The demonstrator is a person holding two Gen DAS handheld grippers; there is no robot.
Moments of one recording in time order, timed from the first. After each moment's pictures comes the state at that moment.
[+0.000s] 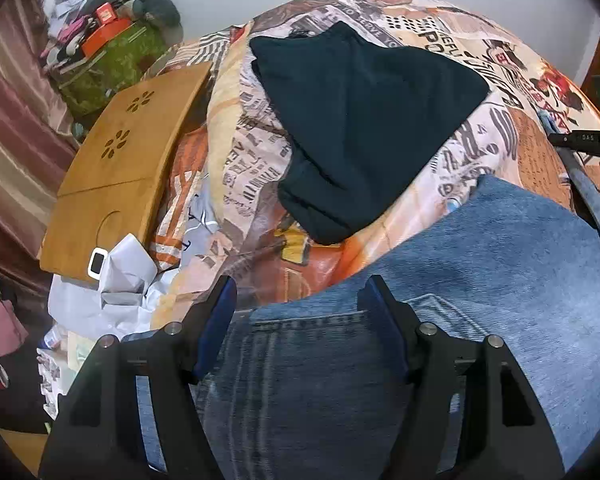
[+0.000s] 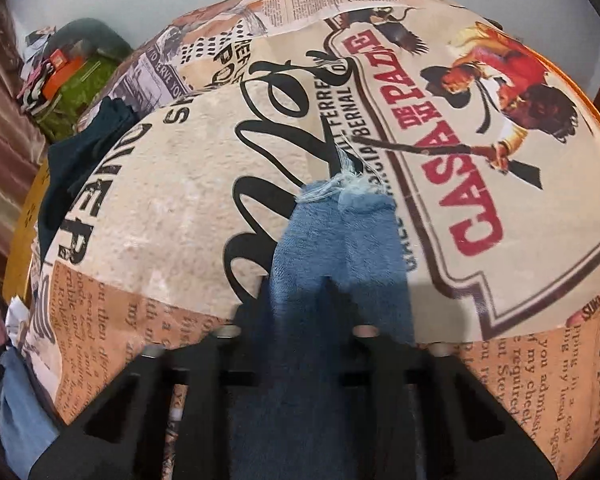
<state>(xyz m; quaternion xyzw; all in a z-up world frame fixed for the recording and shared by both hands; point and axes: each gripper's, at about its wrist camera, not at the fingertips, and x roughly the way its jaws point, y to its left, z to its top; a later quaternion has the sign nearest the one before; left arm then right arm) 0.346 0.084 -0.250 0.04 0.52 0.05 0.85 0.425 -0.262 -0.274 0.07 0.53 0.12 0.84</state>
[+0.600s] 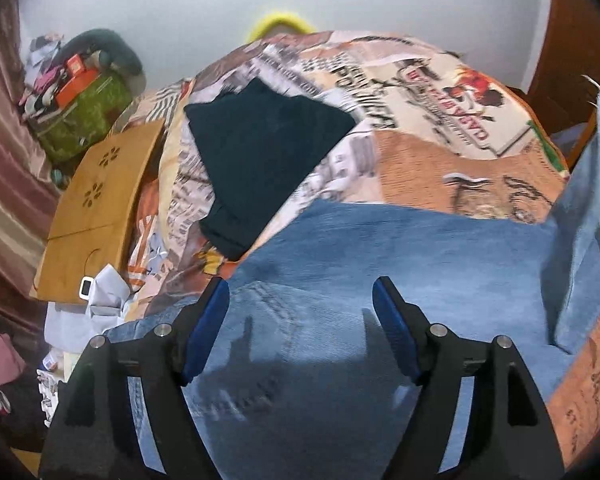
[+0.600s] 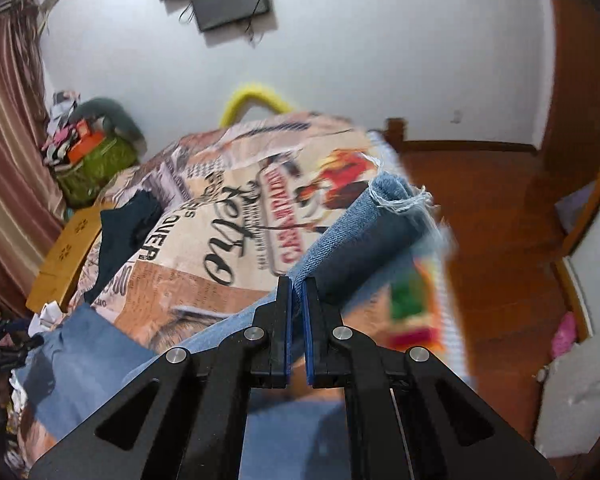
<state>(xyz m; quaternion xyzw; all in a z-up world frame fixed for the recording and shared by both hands) 0.292 -0.022 -0.174 0.06 0.47 -0.02 0.88 0.230 -0.427 -0.081 0.08 0.38 0.07 0.92</state>
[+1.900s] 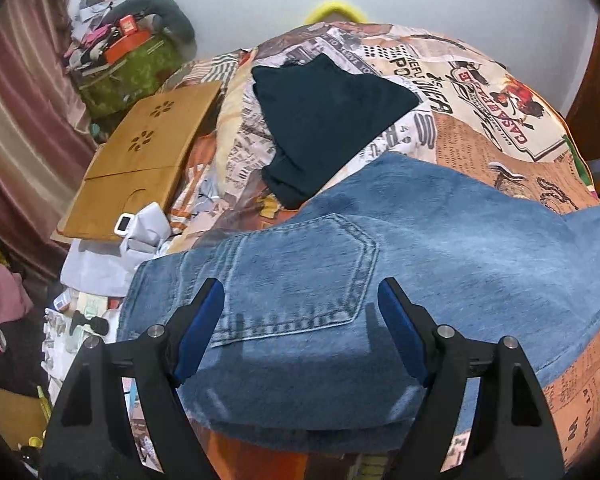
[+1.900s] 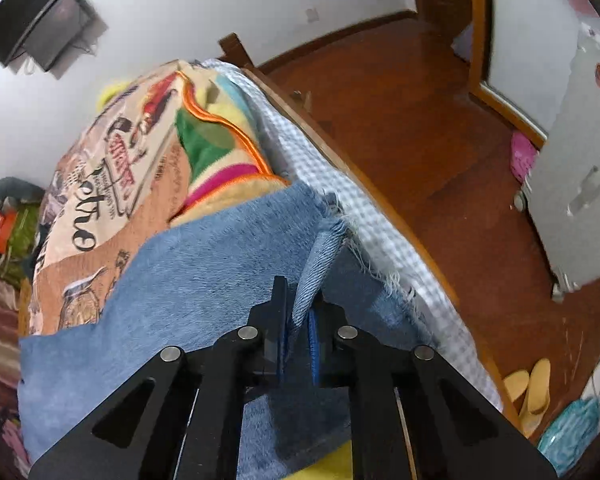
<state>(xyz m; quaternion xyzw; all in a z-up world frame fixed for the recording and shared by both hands) 0.243 0.029 -0.183 0.02 0.49 0.07 0.87 0.175 -0.532 -0.225 0.25 0.47 -0.09 0.84</state>
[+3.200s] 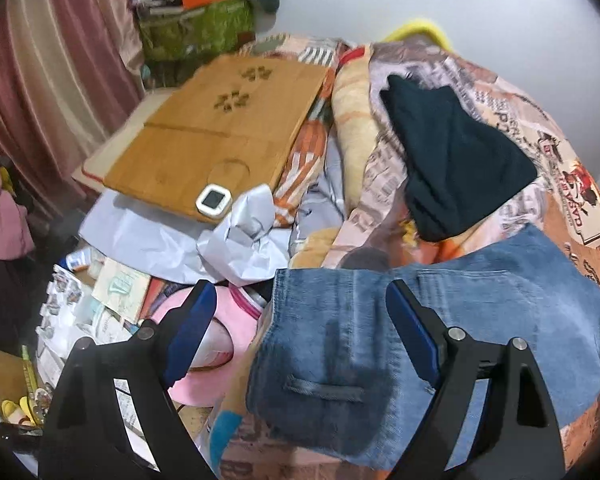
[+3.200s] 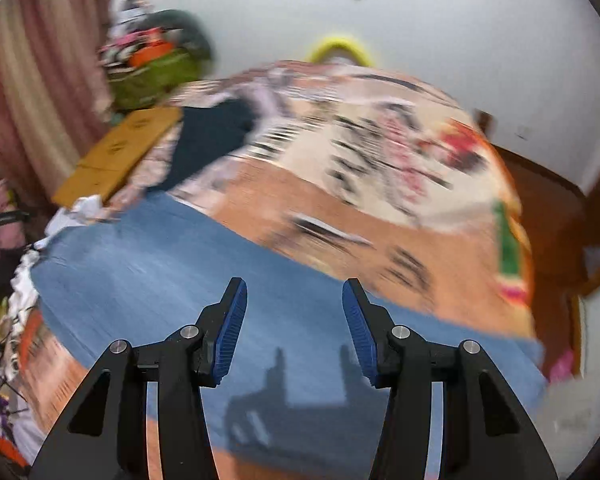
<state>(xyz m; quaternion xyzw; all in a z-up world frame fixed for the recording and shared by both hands) 0.251 0.224 -0.203 -0.10 0.50 0.14 0.85 0.210 -0.236 -0.125 -0.04 0.44 0.20 0.87</state>
